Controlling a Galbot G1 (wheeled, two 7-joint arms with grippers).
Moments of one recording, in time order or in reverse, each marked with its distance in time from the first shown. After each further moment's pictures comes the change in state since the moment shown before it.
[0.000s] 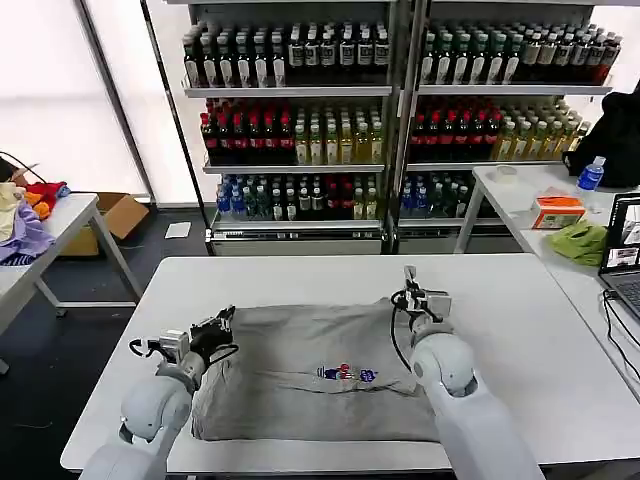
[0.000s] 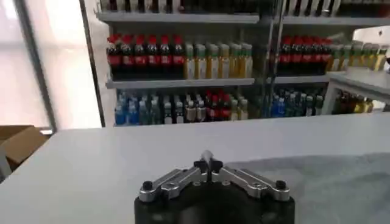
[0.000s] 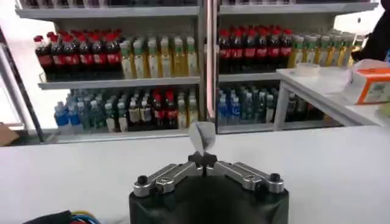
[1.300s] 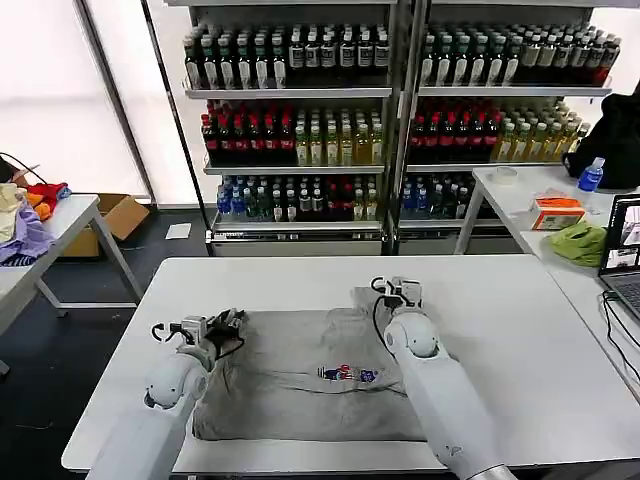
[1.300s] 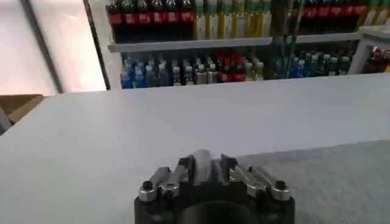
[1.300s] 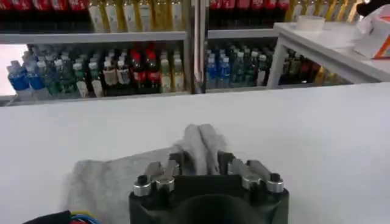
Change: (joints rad) left arm -0.206 -0.028 0.105 0.287 0.003 0.110 -0.031; right arm 0.286 0.117 -0.071 -0.538 -0.007 0.003 0.026
